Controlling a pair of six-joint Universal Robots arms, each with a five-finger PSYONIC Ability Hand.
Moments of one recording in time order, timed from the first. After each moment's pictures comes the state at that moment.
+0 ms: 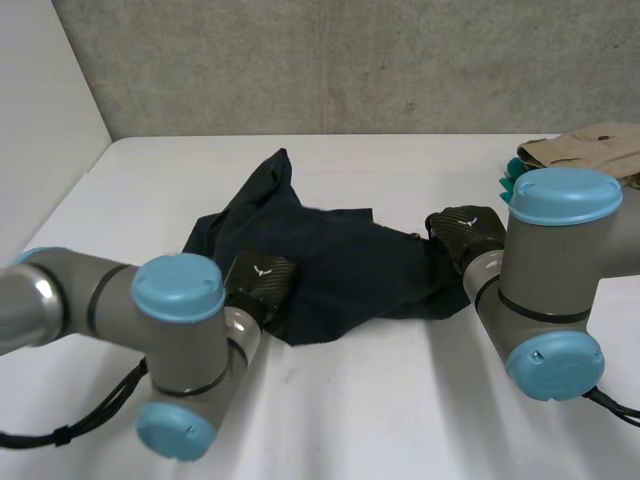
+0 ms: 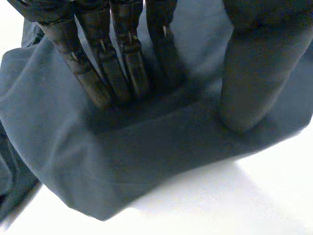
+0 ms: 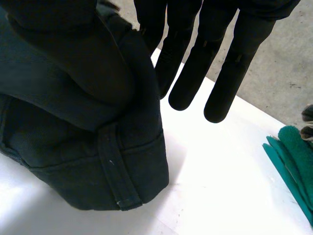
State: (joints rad) left arm 4.07 -2.24 -1.49 3.44 -1.70 3.43; right arm 2.07 -1.03 1.38 -0.03 1.70 2.94; left_hand 0.80 0.77 0.77 0.77 0.59; right_hand 1.11 1.18 1.19 1.20 1.02
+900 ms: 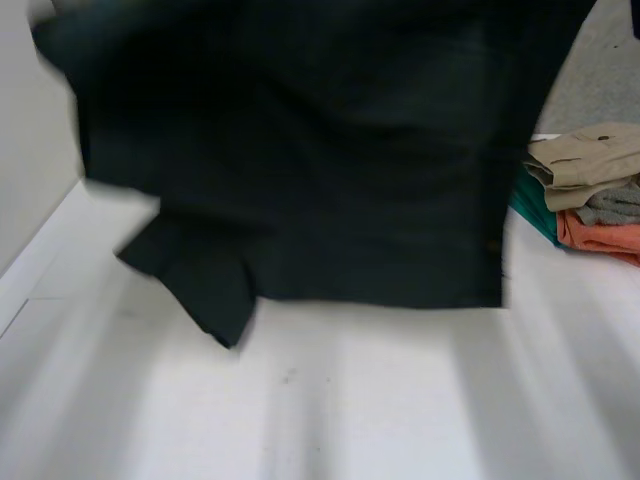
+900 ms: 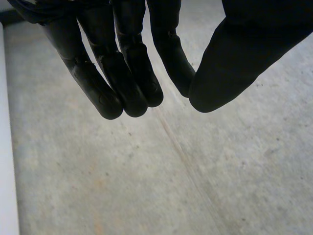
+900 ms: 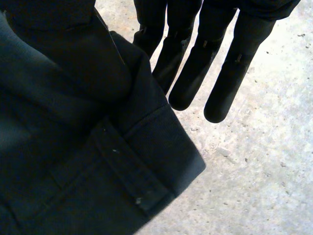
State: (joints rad) left arm 4.30 -1.63 -0.90 3.18 -1.60 3.21; right arm 2.02 -1.39 0.79 0.29 1.52 2.82; left_hand 1.16 1.20 1.19 1.20 0.99; right_hand 1.11 1.18 1.19 1.20 1.02
